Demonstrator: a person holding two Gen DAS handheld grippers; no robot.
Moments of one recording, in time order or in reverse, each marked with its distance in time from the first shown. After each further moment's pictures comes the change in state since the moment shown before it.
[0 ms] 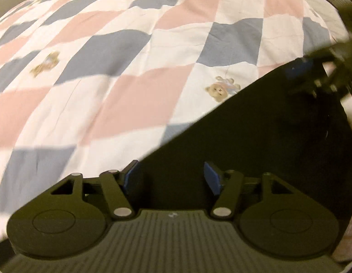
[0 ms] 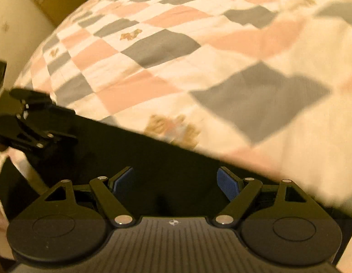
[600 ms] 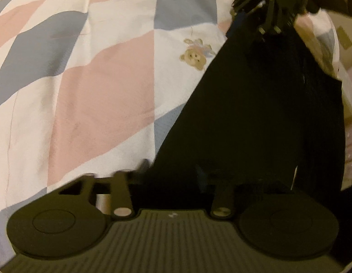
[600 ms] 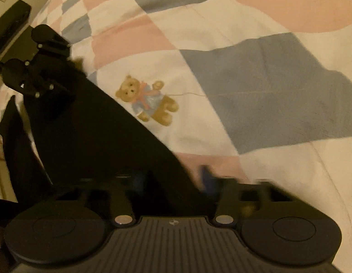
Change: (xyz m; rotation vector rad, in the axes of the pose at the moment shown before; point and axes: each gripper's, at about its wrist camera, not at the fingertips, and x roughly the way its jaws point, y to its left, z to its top) left arm 0.054 0.023 0.007 0.334 0.158 -0.230; right arm 0.052 -0.053 0.023 -0.193 0.314 0.124
